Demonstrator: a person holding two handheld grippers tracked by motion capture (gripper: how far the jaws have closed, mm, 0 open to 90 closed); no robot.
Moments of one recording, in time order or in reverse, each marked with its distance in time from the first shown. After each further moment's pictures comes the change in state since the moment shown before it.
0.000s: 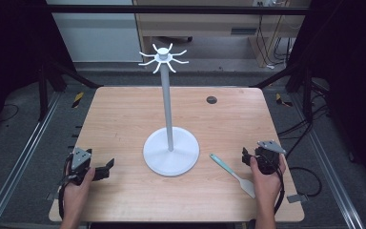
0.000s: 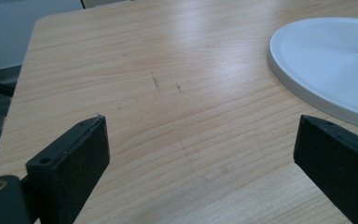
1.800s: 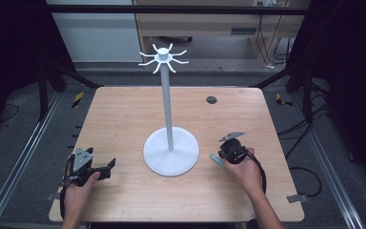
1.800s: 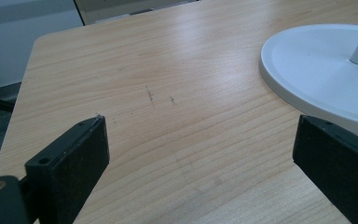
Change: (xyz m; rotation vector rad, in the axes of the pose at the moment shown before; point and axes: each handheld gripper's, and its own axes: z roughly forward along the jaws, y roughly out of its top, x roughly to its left) left arm -0.006 0.002 0.000 -0.042 -0.003 0.044; right arm 0.080 0.036 0.022 0.316 0.357 -0.340
